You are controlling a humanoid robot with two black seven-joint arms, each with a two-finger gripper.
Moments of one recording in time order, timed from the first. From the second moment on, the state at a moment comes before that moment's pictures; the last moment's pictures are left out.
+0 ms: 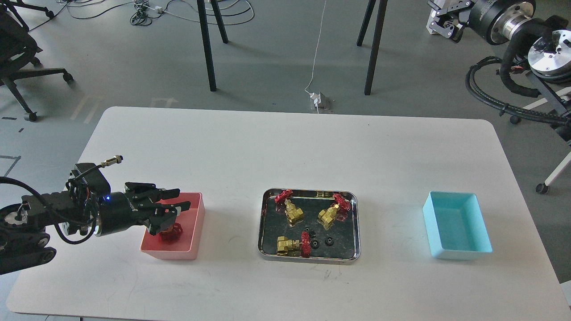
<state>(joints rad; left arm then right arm) -1.02 0.83 0.44 -1.21 1.42 0.49 -0.49 1.18 -0.50 0.56 0.73 0.30 0.13 -0.07</state>
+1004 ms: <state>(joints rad) -0.93 0.24 -0.59 -1.22 0.01 -0.23 -0.49 1.23 -0.64 -0.18 1.51 -1.45 0.49 -0.01</state>
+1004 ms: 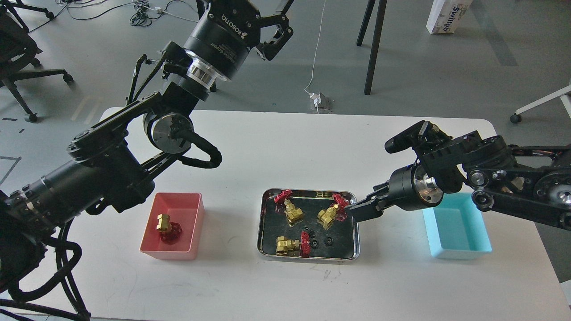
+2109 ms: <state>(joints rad) -0.84 0.13 -0.59 -1.22 0.01 -0.19 -0.49 1.16 -0.26 -0.31 1.22 -1.60 0.49 0.01</state>
